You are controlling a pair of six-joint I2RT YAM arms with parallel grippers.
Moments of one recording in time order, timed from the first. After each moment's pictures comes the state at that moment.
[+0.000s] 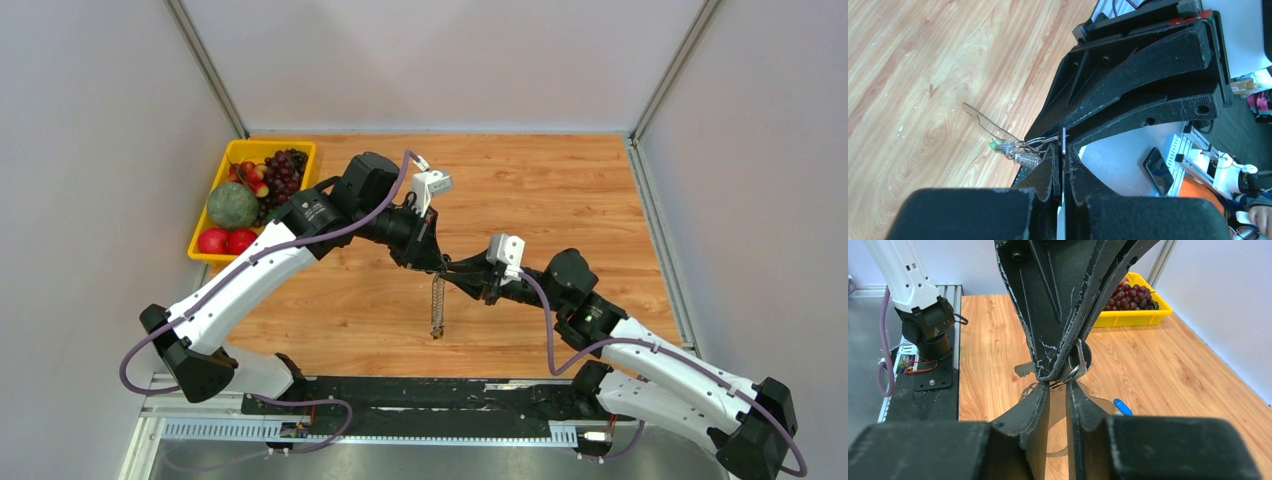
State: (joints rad) left arm -0.81 1.36 1.53 -0.87 0.61 -0.26; right arm 0.86 0.82 0.59 0.33 -0.44 -0.11
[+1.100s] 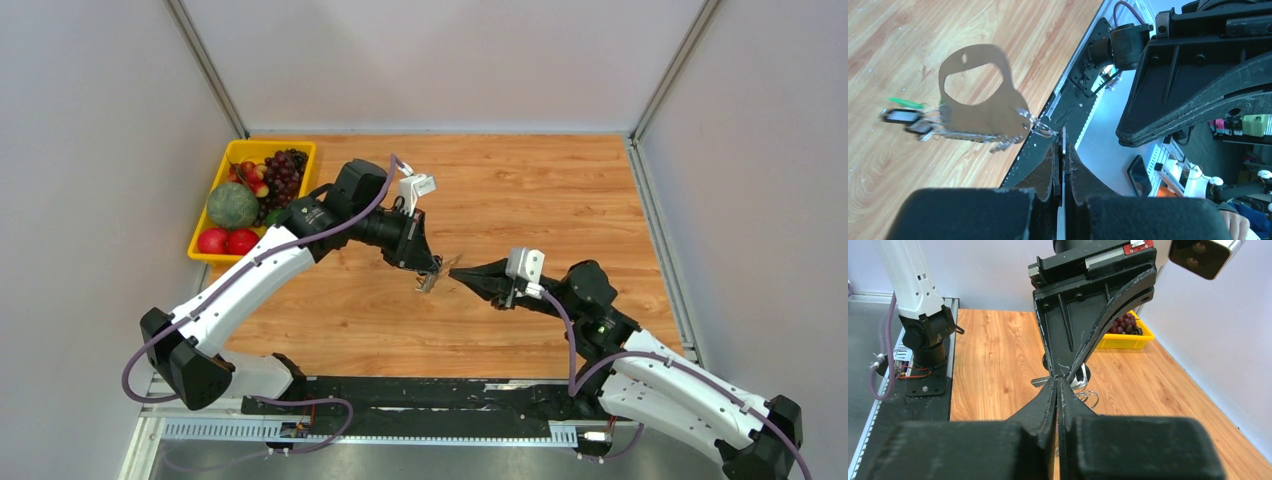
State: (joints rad) left arm -0.70 1.32 1.36 -0.76 0.69 -0.34; right arm 0.86 0.70 0.54 0.36 -0.45 -0.16
